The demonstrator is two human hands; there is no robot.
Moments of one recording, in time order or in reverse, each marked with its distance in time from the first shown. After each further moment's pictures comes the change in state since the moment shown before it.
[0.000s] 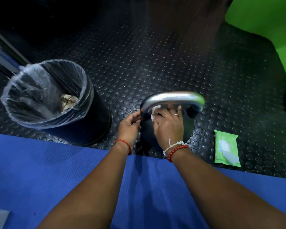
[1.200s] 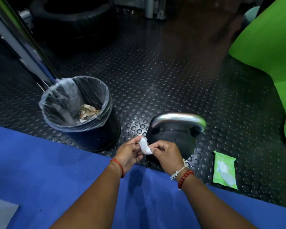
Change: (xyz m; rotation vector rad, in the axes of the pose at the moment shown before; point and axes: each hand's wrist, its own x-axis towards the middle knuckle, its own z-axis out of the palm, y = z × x) left_hand -0.043 0.002 -0.042 -0.291 -0.149 -0.316; right_hand -0.028 -0.023 -0.037 0.845 -0.428 0.342
